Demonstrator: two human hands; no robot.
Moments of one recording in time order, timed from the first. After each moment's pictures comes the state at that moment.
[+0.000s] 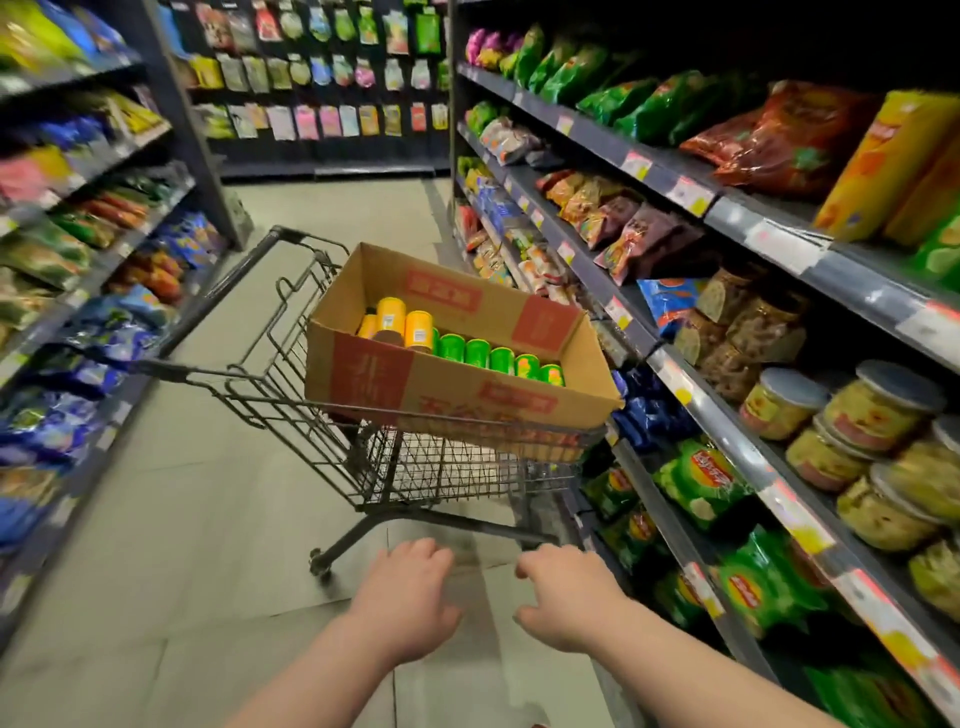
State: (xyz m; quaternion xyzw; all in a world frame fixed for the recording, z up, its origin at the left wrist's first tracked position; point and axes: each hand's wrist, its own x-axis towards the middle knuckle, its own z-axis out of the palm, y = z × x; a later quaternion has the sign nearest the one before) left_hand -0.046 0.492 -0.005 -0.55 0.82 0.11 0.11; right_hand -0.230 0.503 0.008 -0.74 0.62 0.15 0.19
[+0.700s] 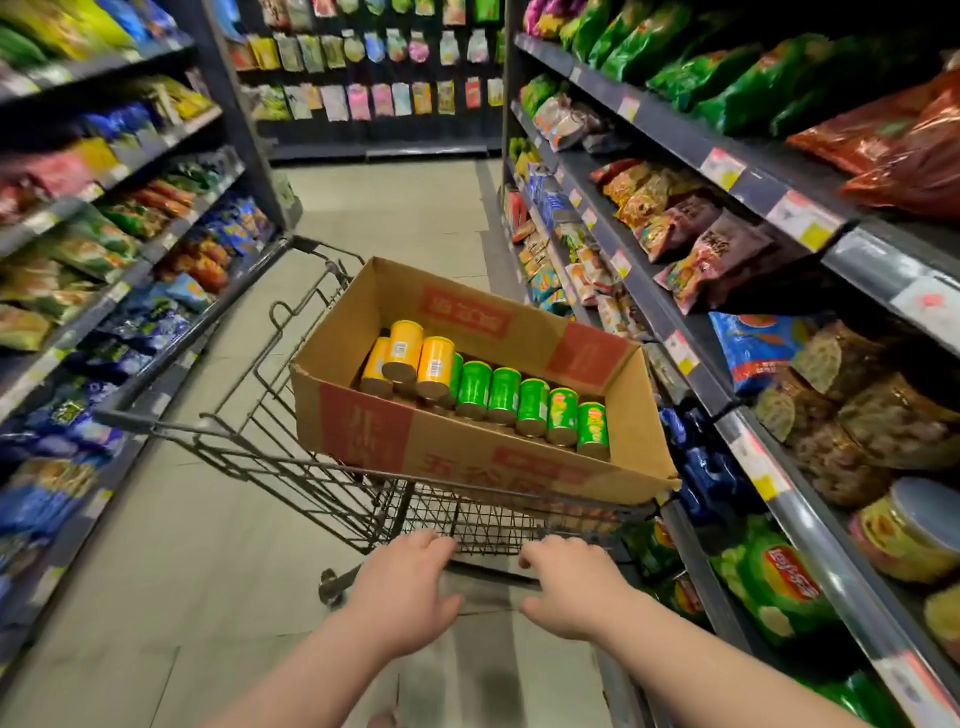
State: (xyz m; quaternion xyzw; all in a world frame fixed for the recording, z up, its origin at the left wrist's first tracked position) left_hand -0.077 0.333 -0.001 -0.61 0.77 0.15 0.08; right_hand -0.267 0.314 -0.003 -0.77 0.58 0.15 0.23
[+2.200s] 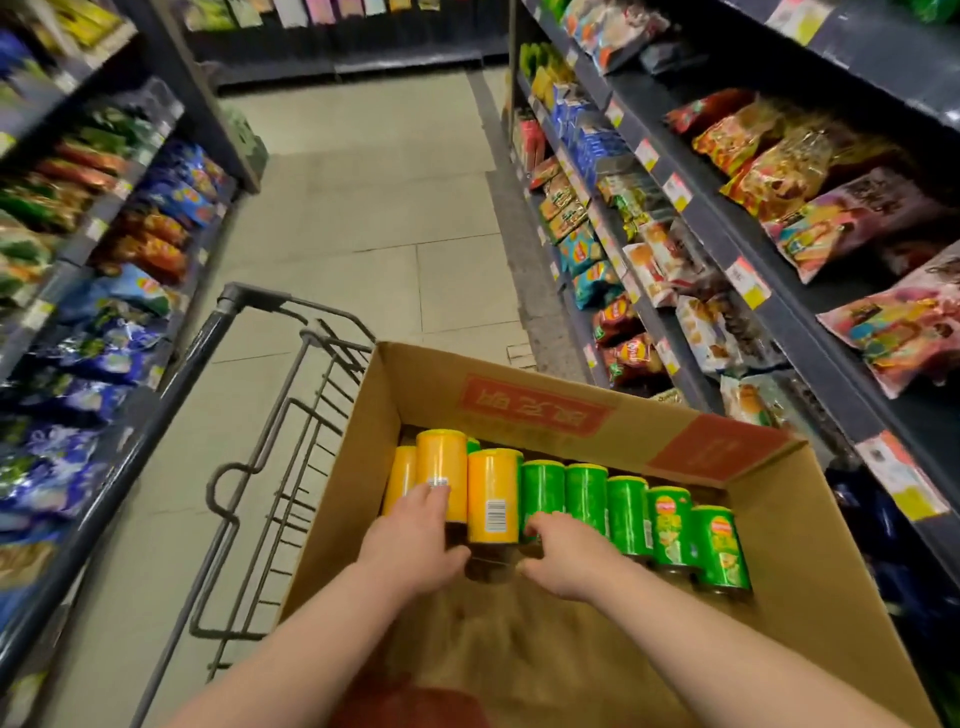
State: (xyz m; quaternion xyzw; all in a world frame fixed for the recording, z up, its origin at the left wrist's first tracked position) left_hand 0.034 -0.052 -0.034 -0.66 0.70 0.24 0.13; right_hand -0.147 -0.052 -0.063 -0.68 0.63 0.12 0.36
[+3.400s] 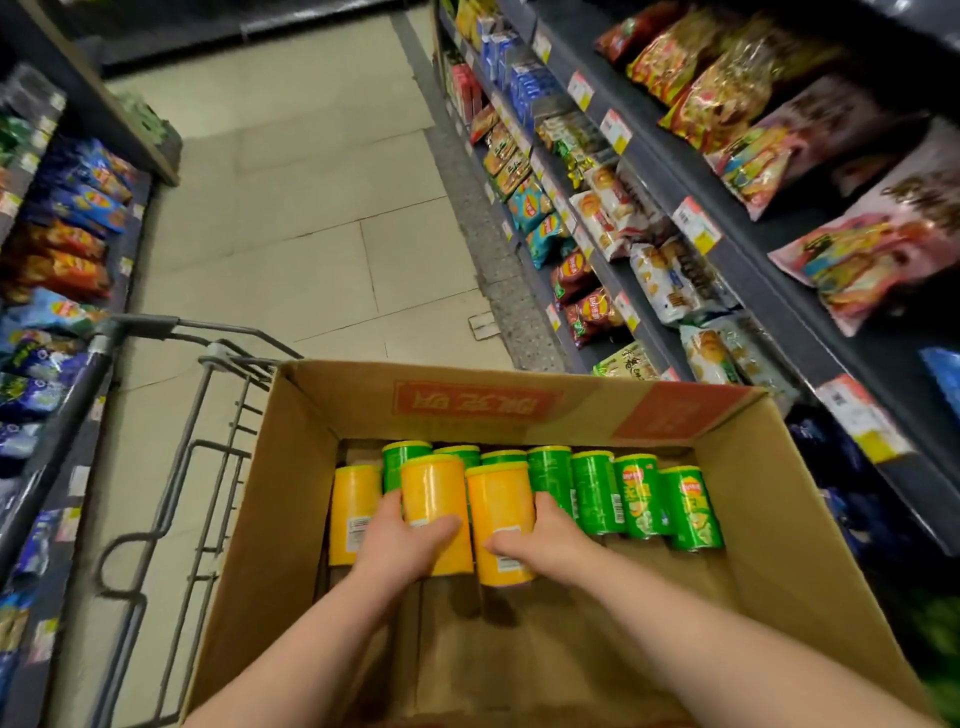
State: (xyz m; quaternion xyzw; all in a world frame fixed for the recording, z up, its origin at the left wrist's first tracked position) left_hand -0.013 -0.084 -0.052 -0.77 0.45 0.45 -0.08; right_hand -0.178 -0.072 -0.092 -0.42 0.70 -0.09 0.58
